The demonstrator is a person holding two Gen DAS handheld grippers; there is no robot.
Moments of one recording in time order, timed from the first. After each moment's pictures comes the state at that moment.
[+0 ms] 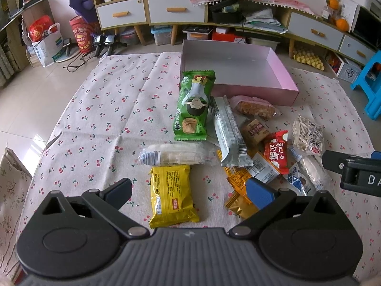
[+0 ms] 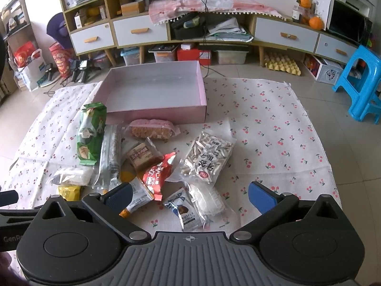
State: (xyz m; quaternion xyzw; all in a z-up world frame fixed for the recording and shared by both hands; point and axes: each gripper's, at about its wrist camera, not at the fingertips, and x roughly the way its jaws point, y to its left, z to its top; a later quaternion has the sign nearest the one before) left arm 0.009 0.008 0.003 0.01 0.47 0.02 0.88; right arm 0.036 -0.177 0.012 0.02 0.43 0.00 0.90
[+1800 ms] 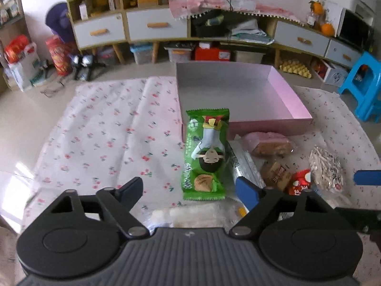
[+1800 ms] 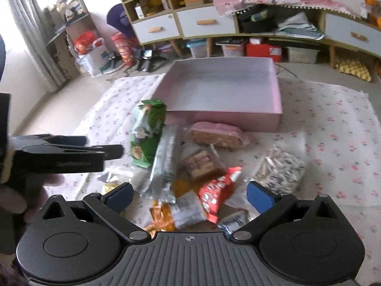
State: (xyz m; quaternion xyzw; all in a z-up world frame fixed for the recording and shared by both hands) left arm 0.091 0.045 -0.016 0.01 0.44 -0.05 0.90; right arm 0.082 -0.164 -0.005 0.04 0.44 0.19 0.88
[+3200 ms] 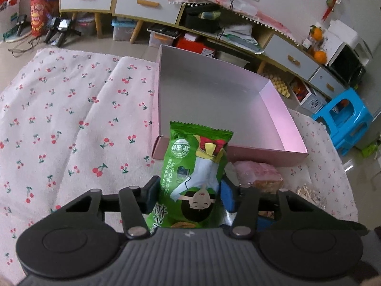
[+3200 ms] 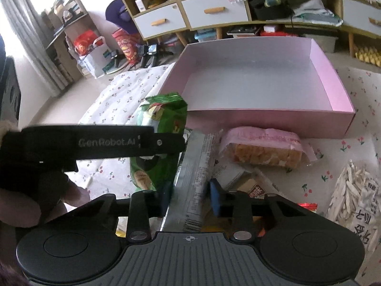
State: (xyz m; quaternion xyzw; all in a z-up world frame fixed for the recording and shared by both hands) left arm 0.152 0.060 -0.053 -0.11 0.45 -0.11 0.88; right arm 0.149 -0.104 -0.067 0.08 0.45 0.20 0.86
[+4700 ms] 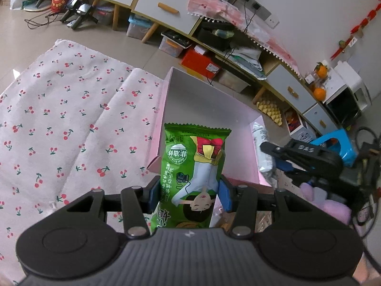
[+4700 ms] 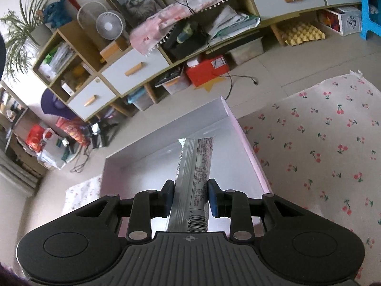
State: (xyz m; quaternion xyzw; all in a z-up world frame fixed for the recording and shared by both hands) left arm 0.152 0.085 -0.024 -0.23 0.45 -0.10 0.86; right arm 0.249 -0.202 -0.044 0.24 0.40 0.04 0.89
